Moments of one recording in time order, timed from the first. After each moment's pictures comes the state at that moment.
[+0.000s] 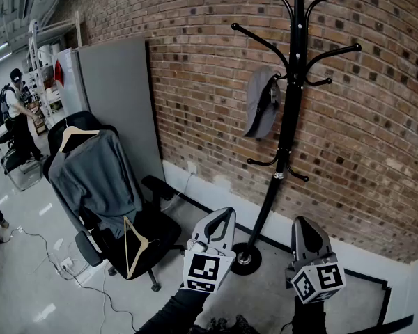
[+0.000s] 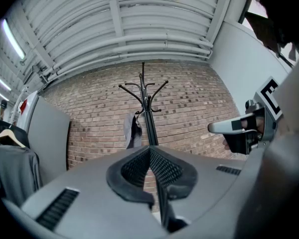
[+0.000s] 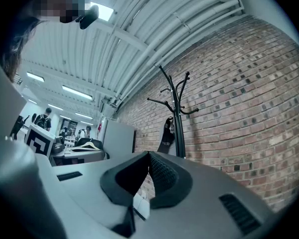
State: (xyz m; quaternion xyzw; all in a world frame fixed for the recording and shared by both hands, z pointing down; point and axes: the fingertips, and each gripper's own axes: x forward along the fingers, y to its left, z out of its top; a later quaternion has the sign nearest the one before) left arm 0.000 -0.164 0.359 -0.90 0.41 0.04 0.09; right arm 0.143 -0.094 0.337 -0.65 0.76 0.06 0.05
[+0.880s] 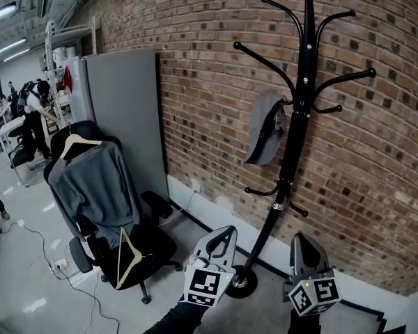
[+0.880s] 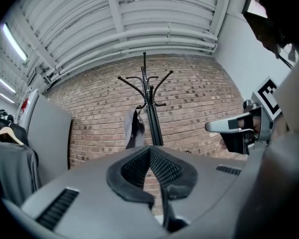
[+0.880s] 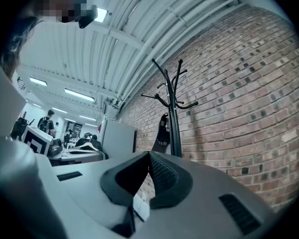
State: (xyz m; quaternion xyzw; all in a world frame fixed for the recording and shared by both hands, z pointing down) left arm 0.042 -0.210 0.370 -0.89 0.44 0.04 0.08; right arm 0.188 -0.155 0.338 -0.62 0.78 0.06 0.06
